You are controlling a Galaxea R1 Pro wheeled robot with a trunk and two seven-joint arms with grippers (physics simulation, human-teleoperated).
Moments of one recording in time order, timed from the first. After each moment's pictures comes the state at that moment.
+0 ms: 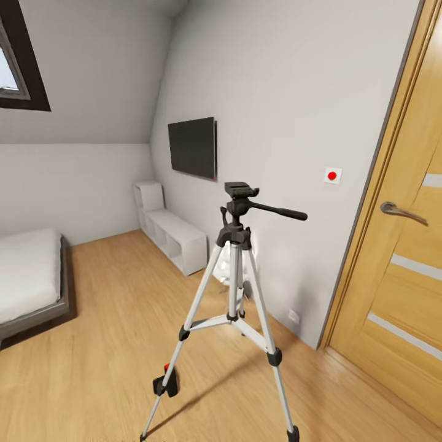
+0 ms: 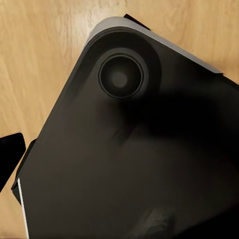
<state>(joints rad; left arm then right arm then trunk) 0.00 -0.04 0.05 -0.04 0.47 -0.10 0.09 0.00 -0.03 0.01 -0.01 0.10 0.00 0.00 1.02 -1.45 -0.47</state>
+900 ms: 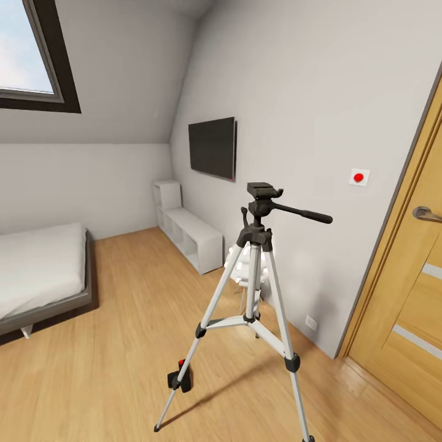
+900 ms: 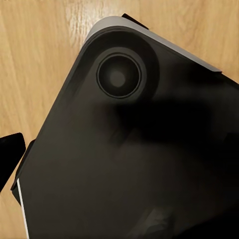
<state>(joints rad) 0.00 -0.04 0.05 -0.04 0.47 -0.10 0.09 0.00 -0.03 0.01 -0.01 0.11 0.00 0.00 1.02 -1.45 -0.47</state>
